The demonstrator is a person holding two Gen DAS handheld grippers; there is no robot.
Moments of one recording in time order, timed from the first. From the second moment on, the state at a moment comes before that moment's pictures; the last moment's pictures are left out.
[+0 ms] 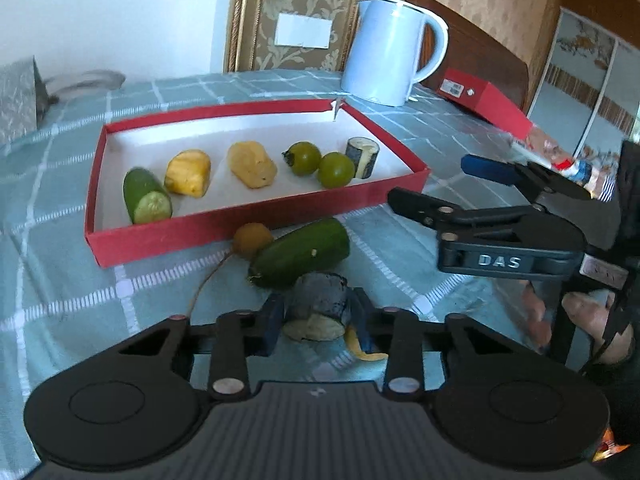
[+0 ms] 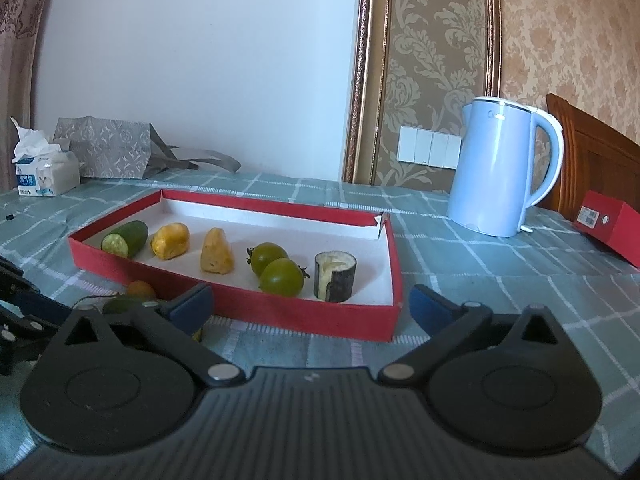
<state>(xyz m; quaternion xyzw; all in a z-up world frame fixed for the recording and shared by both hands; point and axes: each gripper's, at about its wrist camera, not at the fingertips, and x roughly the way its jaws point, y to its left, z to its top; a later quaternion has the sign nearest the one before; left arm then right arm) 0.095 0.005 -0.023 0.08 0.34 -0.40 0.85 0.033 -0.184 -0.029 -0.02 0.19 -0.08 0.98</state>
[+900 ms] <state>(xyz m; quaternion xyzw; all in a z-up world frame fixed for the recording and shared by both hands) 0.064 -0.015 -0.037 0.16 0.27 -0.33 0.89 0.025 -0.185 -0.024 -0.03 0.18 -0.07 0.98</state>
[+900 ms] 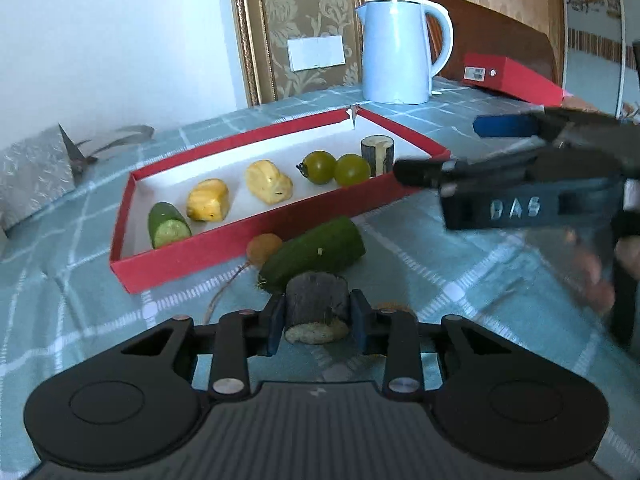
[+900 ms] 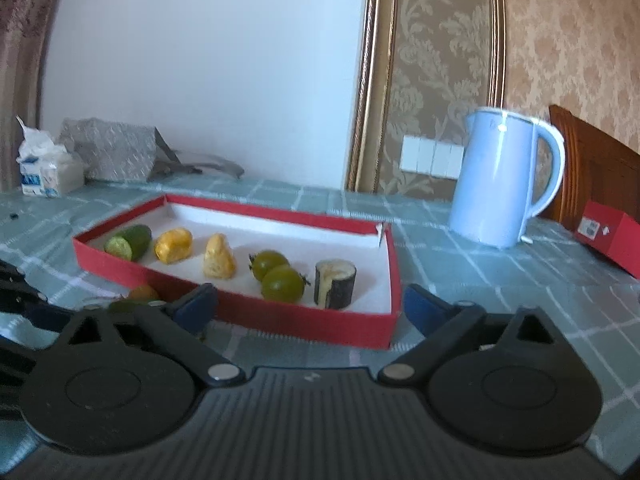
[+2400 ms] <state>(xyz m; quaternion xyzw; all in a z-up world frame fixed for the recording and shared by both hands) 0.094 0.049 -0.019 -0.01 0.27 -0.23 0.93 0.037 -0.165 -0.039 -0.02 0.28 0.11 0.95</state>
